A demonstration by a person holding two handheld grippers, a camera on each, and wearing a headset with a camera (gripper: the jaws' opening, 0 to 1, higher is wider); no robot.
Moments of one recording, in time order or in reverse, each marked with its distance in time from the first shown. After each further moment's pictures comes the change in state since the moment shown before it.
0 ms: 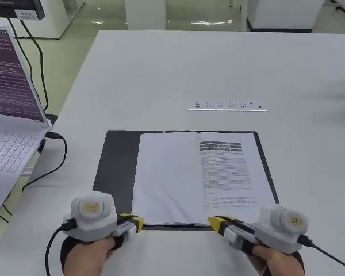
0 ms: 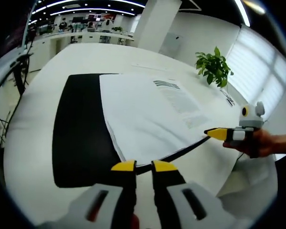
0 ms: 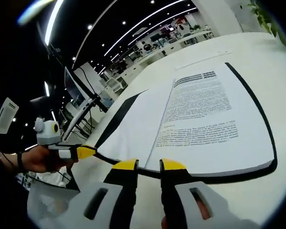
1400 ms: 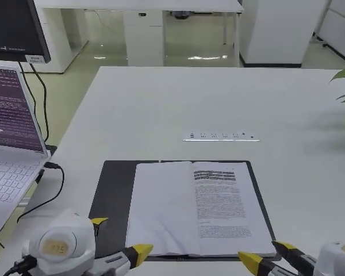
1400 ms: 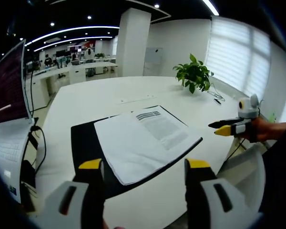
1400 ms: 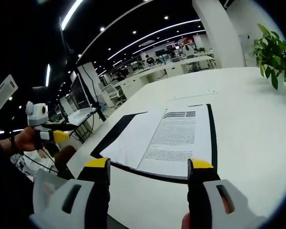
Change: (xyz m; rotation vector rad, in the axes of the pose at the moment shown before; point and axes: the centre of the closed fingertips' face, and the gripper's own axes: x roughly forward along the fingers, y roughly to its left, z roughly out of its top) left arm -0.083 -0.052 0.072 0.232 -0.165 -0.005; right arm -0.101 0.007 0.051 -0.182 -0.120 -0.076
